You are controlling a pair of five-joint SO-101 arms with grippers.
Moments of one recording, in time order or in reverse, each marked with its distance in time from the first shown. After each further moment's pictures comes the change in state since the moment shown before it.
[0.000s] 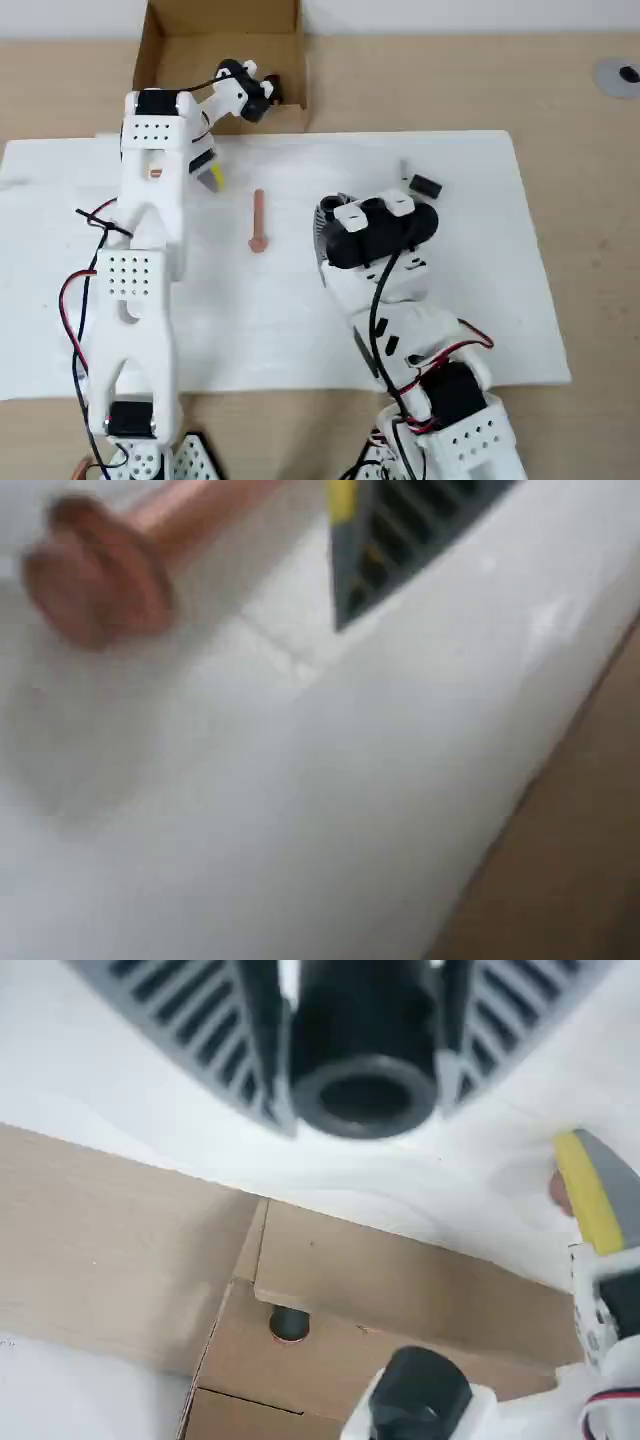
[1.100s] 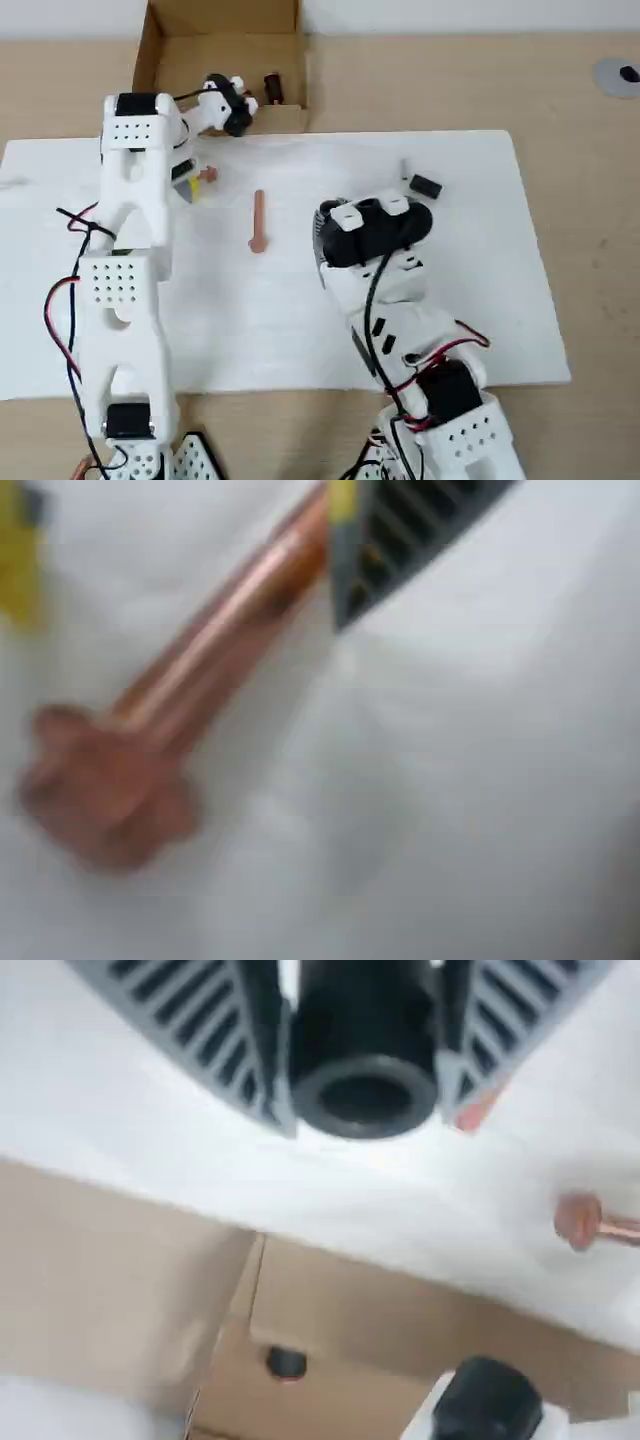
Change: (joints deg) left arm -2.4 -5.0 13.5 -3.3 -7.1; right arm 0.0 0.0 2.2 0.0 0.0
